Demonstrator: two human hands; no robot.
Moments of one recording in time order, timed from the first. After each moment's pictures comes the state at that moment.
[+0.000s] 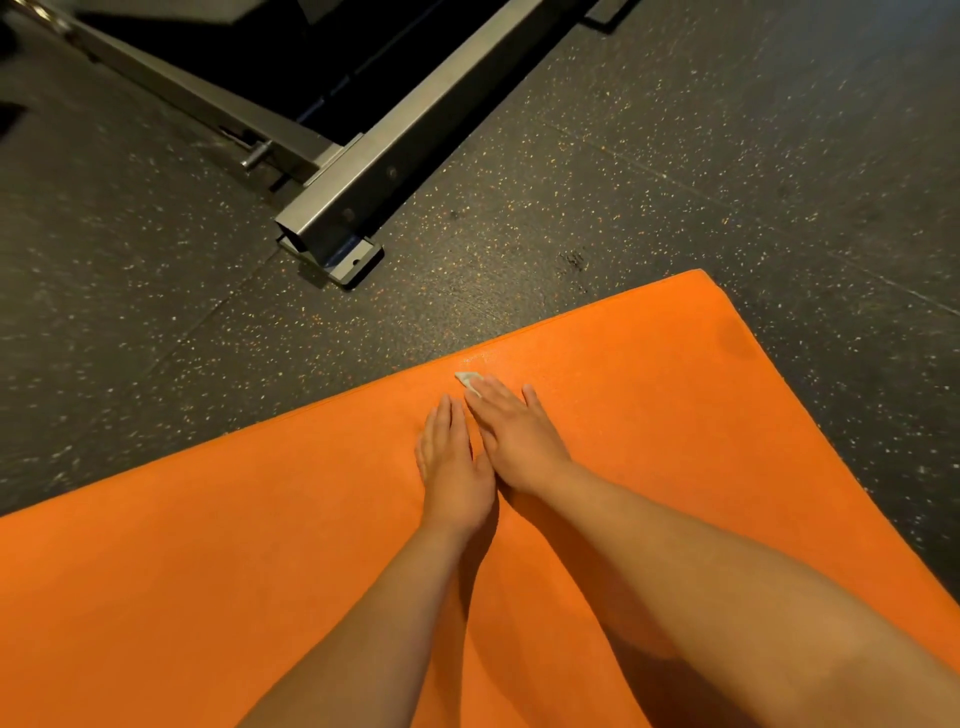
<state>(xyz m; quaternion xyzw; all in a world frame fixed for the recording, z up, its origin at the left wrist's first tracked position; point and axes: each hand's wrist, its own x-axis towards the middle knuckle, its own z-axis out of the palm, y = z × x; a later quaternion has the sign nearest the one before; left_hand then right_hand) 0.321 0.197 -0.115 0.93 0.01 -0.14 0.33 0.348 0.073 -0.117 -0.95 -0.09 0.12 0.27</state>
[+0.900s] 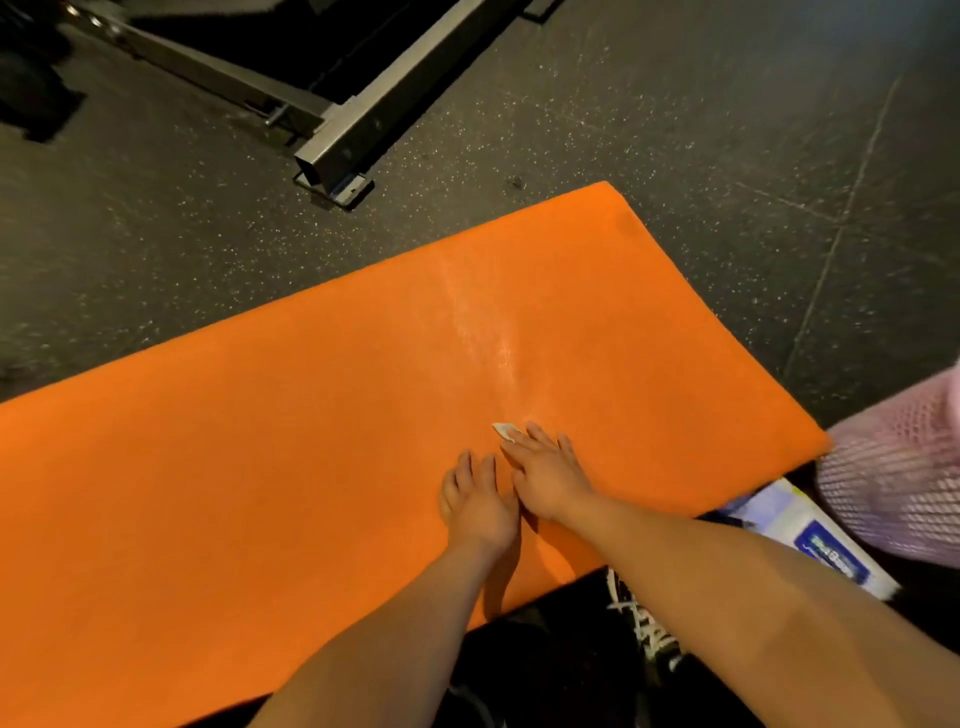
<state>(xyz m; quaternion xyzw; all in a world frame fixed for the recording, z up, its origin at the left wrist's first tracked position) 0.010 0.202 -0.038 0.92 0.03 -0.33 0.20 0.024 0.073 -0.049 -0.93 0.02 0.28 0.23</state>
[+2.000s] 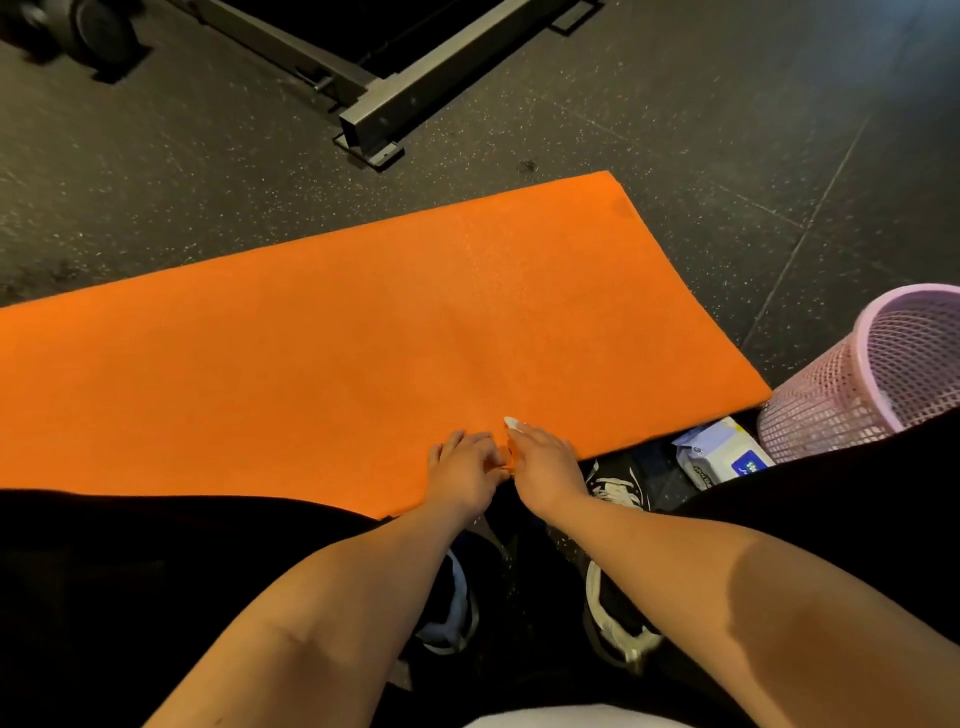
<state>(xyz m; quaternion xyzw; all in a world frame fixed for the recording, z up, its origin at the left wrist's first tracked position) -0.089 0.242 -0.014 0.92 -0.08 -0.27 0.28 -0.110 0.097 0.004 -0.95 0.05 0.23 0.21</state>
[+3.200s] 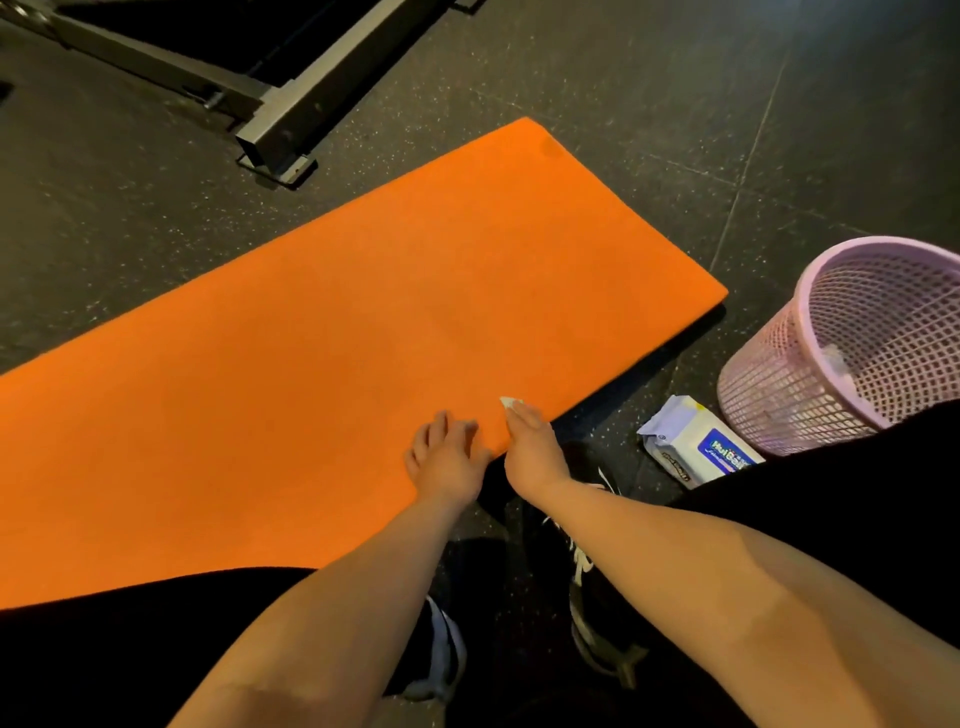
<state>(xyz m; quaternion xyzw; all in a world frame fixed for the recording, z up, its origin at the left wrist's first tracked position) -0.044 0.192 -0.019 0.93 -0.03 -0.28 0.25 -0.079 0.054 -0.024 -0.91 0.19 0.16 0.33</state>
